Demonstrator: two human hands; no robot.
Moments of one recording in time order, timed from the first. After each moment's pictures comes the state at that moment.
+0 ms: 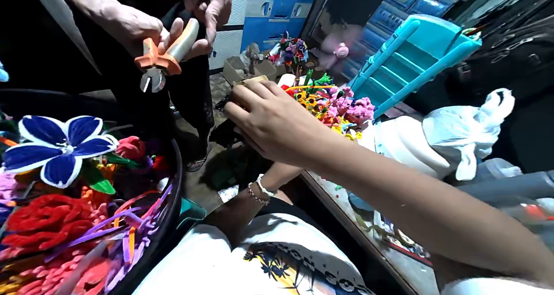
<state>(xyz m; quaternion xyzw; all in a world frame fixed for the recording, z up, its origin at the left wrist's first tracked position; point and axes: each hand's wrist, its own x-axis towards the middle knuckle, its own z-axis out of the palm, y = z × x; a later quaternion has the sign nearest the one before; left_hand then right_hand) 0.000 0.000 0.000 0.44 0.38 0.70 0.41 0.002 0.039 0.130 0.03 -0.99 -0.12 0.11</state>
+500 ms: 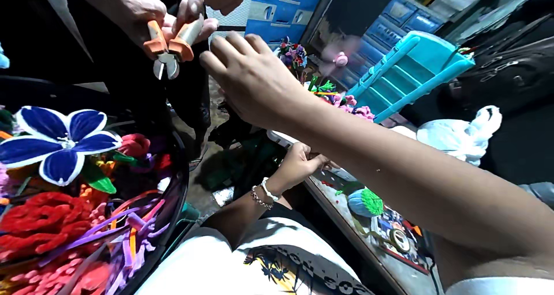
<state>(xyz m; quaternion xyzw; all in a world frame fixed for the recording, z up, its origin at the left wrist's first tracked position) -0.002 0.024 -0.002 0.44 0.22 0.73 0.46 -0.069 0.045 0.147 0.02 -0.97 -0.19 0.14</state>
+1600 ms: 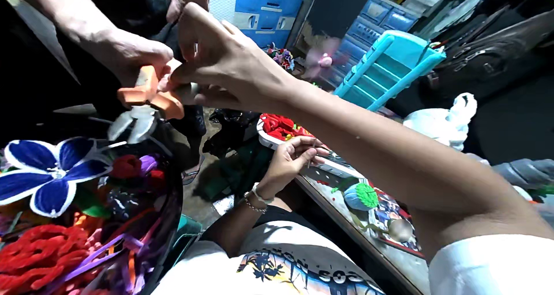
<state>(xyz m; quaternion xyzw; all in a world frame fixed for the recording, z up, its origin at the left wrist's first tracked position) -0.011 0.033 -0.007 0.47 0.19 0.73 0.45 -0.078 0.075 0.169 0.23 -0.93 -0.09 0.26</state>
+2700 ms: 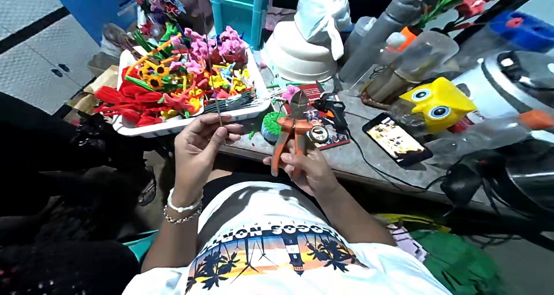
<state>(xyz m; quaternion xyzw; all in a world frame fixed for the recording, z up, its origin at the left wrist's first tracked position) 0.063 0.036 -0.011 0.61 0.25 0.60 0.44 0.294 -0.012 -0.014 -0.24 -0.42 0.65 0.58</state>
